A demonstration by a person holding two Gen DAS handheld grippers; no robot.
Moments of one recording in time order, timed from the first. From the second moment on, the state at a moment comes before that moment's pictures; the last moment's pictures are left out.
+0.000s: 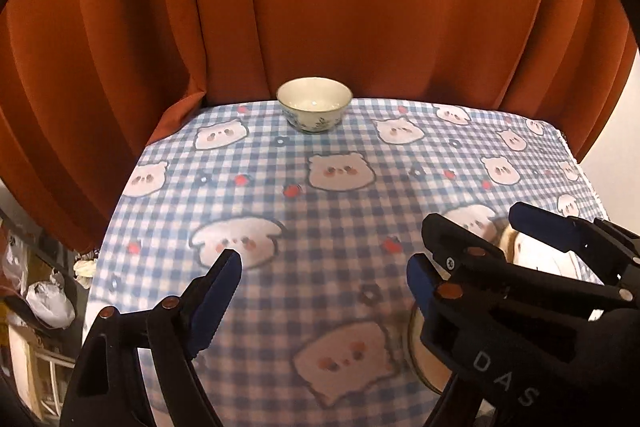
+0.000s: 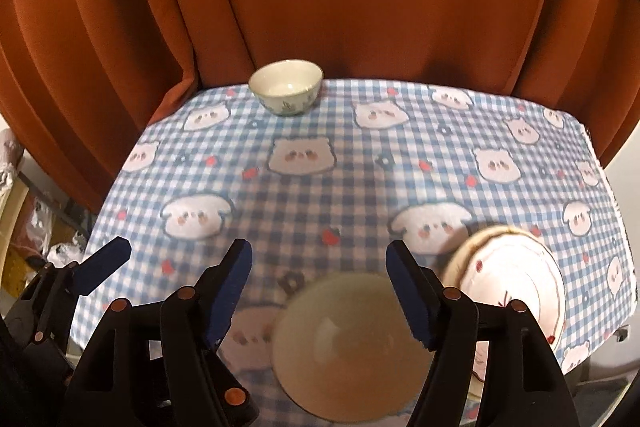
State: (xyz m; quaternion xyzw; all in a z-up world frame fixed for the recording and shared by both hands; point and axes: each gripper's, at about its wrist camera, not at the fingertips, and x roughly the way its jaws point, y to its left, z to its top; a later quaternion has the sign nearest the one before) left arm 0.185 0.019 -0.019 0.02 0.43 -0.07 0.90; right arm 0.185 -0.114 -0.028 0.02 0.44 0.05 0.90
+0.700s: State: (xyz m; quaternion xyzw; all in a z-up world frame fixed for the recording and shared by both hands) left arm 0.306 0.092 0.004 0.03 0.40 -0.14 0.90; right arm 0.291 -0.017 0.010 0.02 0.41 -0.04 0.91
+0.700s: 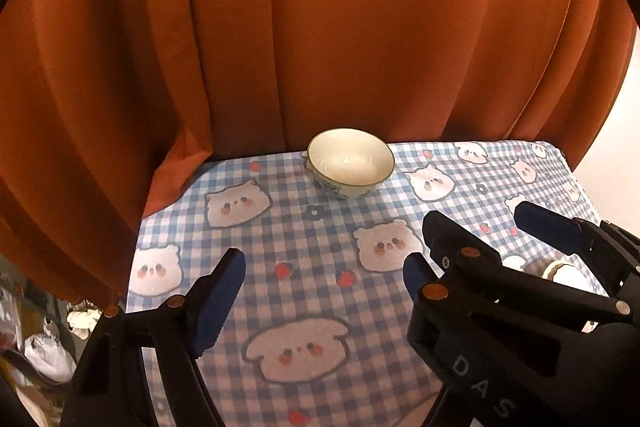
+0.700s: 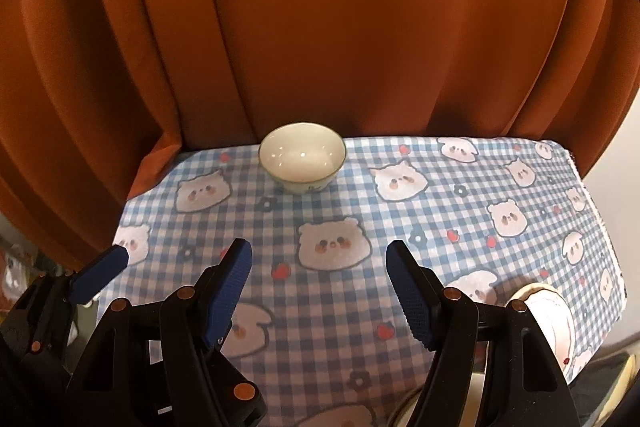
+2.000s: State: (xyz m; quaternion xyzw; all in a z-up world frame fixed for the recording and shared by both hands) left arm 0.504 0.025 -0.101 0.06 0.44 -0.06 0.89; right arm 0.507 -0.072 -0.090 0.05 0.44 -0.07 0.89
